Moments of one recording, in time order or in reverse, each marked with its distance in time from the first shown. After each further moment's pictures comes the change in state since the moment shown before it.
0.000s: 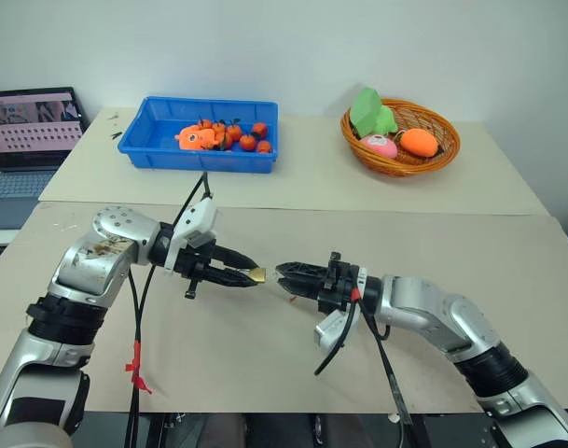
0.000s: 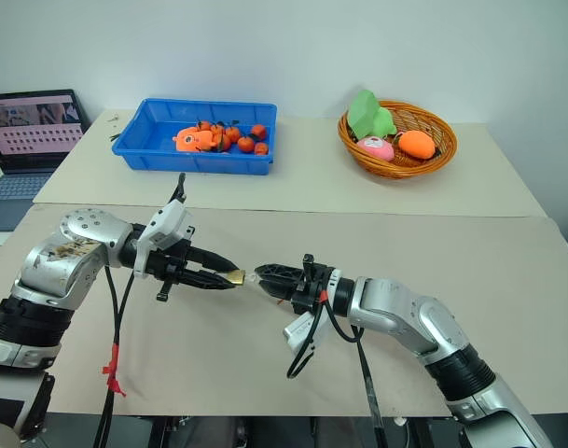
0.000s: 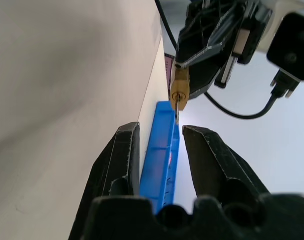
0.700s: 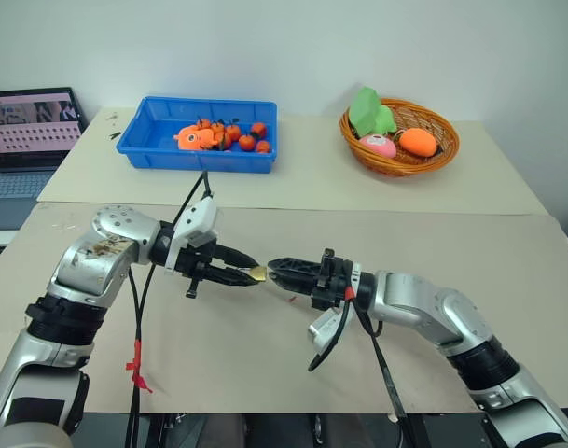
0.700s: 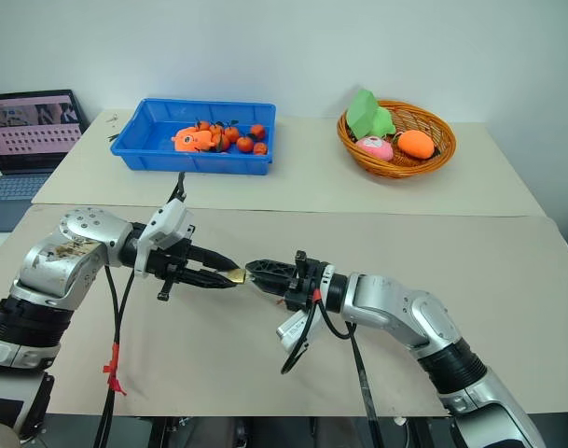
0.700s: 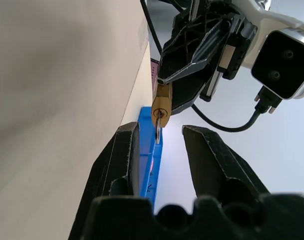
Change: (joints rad) left arm 0.000 0.002 0.001 -0.013 0.000 0.001 0.013; right arm -0.040 0.042 0.008 0.002 -0.029 0.003 -0.009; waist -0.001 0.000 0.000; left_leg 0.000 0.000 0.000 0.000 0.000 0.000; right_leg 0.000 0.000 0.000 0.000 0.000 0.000
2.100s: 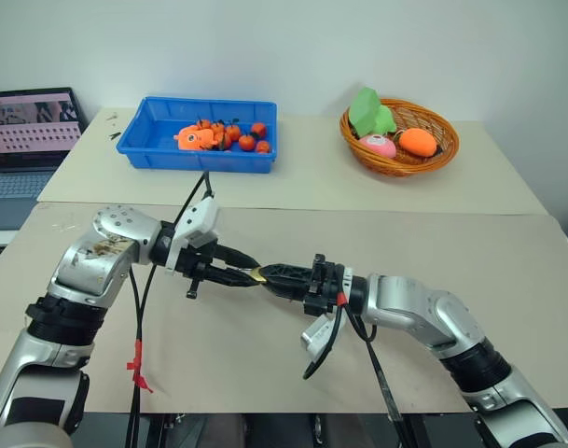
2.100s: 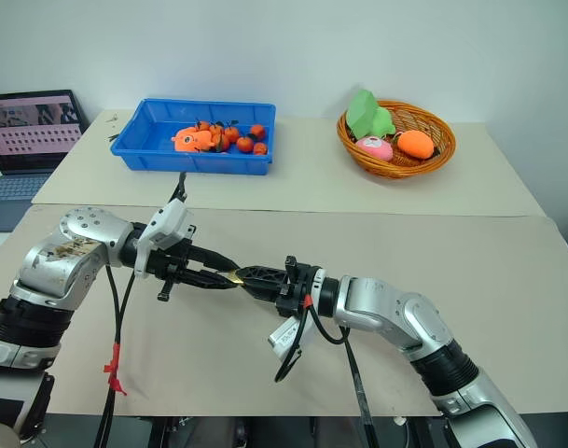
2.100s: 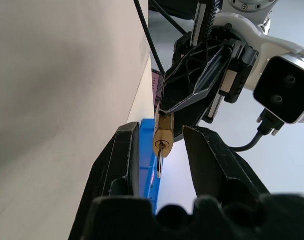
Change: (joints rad) left arm 0.000 -0.001 0.000 -0.010 -0.006 0.003 -0.007; right arm 0.000 0.025 0.014 -0.016 0.000 -0.001 0.037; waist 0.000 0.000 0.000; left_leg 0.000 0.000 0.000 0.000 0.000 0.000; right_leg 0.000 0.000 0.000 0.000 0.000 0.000
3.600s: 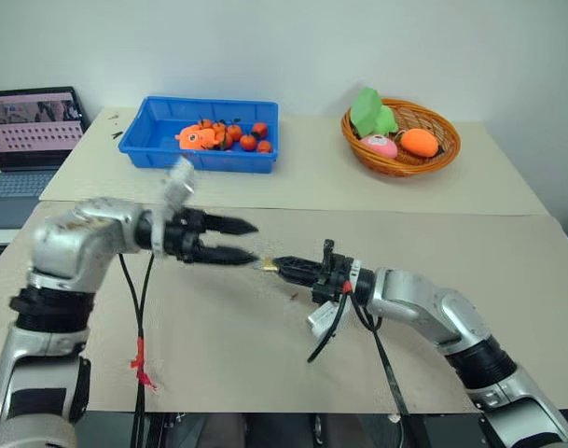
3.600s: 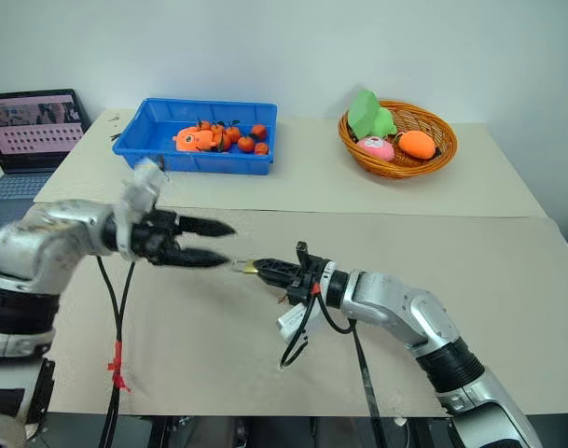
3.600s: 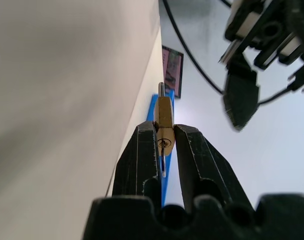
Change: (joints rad) left arm -0.094 -0.017 0.229 0.070 -0.292 0.421 0.140; right arm -0.001 -0.020 -0.057 0.049 0.001 0.061 -0.010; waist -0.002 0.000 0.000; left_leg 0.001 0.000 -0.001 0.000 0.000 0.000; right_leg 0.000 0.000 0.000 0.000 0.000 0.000
